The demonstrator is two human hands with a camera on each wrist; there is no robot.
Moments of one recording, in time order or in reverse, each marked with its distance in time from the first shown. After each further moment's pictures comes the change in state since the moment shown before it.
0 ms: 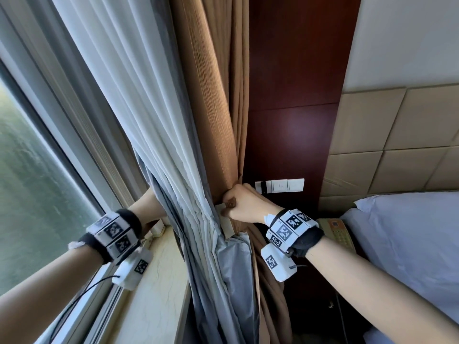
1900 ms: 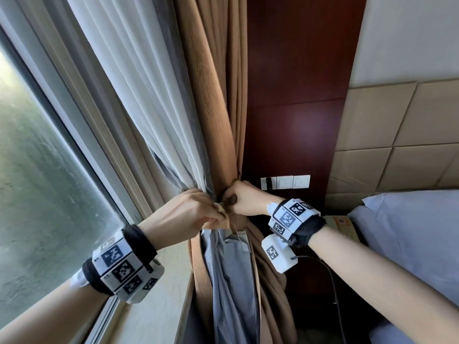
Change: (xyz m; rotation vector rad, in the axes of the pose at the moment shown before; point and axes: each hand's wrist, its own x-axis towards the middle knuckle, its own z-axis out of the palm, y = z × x) left_hand -0.034 0.039 0.024 0.475 -0.066 0.750; right_hand -0.006 -0.005 -0.002 0.041 -0.077 -0.137
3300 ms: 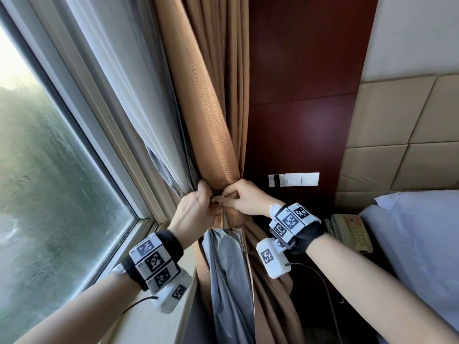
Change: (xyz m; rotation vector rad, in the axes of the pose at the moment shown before) left_hand 0.015 0.018 0.037 -0.005 0.122 -0.675; right_hand -0.002 0.006 0.014 0.196 0.048 0.010
